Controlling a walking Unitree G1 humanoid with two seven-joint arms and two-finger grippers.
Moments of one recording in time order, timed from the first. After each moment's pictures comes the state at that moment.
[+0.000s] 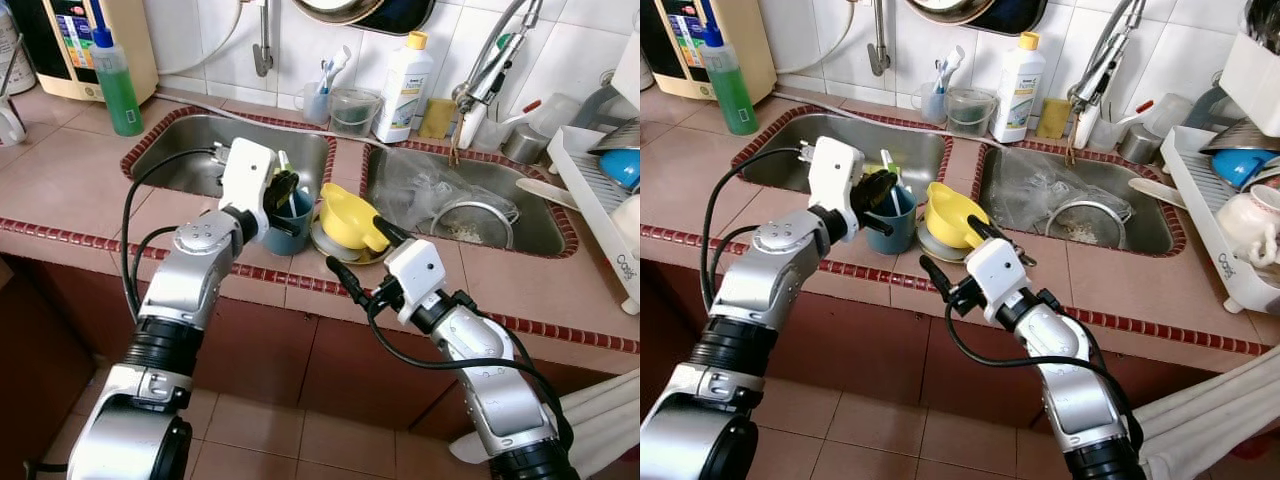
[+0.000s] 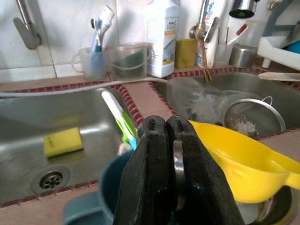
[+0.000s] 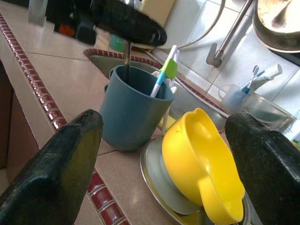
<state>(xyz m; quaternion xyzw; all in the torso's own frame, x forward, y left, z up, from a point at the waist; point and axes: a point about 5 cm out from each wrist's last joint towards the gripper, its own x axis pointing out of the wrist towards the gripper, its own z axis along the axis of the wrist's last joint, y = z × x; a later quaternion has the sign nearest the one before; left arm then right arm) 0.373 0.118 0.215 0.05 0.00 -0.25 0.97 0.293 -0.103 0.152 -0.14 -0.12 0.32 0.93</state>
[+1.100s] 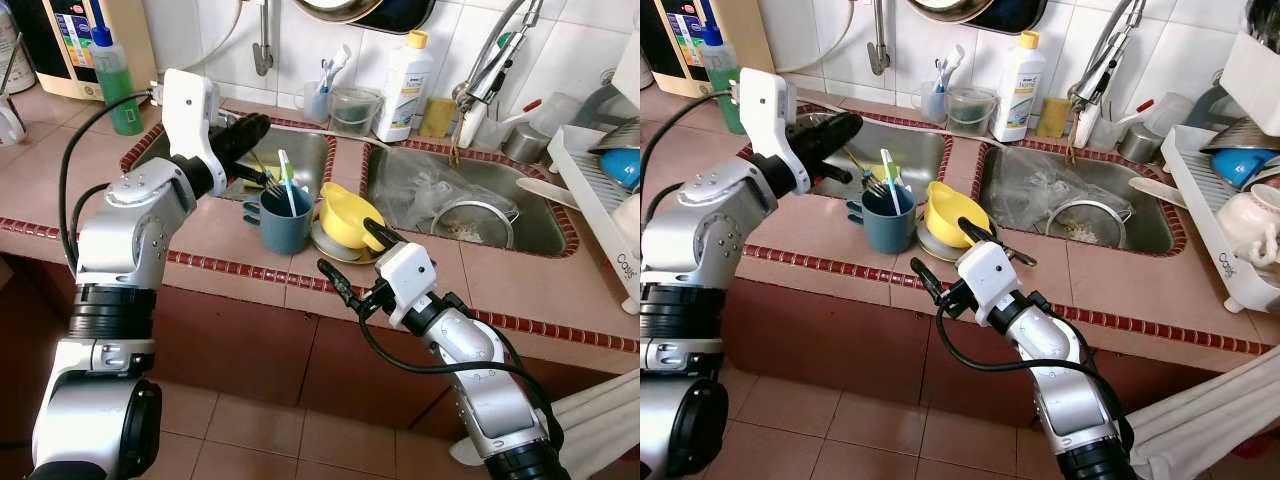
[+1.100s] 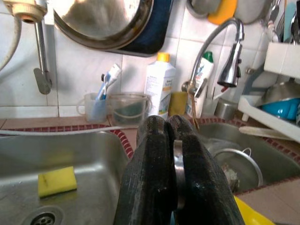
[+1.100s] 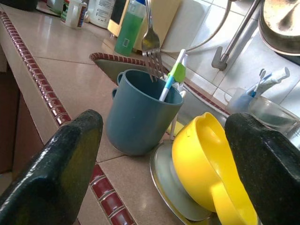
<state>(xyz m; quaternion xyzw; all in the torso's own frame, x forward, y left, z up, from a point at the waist) 0.371 0.154 0.274 -0.02 -0.06 -0.27 0.96 0.292 -0.095 0.150 -0.14 -0.13 0.33 0.93</state>
